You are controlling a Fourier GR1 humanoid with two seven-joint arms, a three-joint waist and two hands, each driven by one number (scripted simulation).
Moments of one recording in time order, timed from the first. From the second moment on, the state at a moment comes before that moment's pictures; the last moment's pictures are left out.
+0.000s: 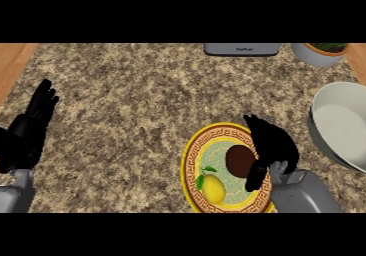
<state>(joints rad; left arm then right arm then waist) -0.13 0.43 -0.04 -1.56 0.16 0.22 0.11 -0.29 -0.20 0.36 -1.61 0.73 0.51 0.89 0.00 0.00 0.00</state>
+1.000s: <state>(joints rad) -0.13 0.35 0.07 -1.57 0.08 0.12 0.14 -0.22 -0.08 0.34 -1.43 0.89 0.41 0.80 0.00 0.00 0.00</state>
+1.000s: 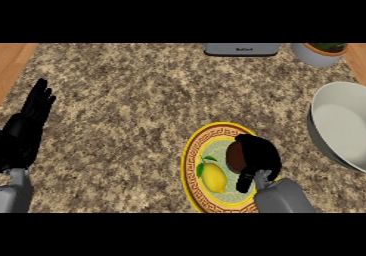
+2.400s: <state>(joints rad) -0.17 0.30 0.10 -1.54 0.02 0.09 0.15 -0.63 -0.07 0.09 -1.05 1.07 0.07 0.86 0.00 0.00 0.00</state>
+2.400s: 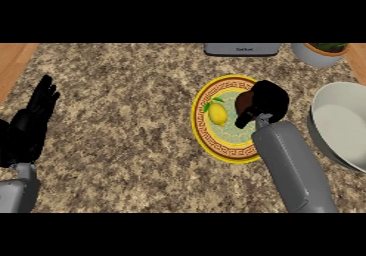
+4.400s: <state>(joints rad) -0.15 0.27 0.13 -1.57 -0.01 0.05 0.15 -0.50 -0.46 -0.38 -1.17 1.01 -0.16 0.59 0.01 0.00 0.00</state>
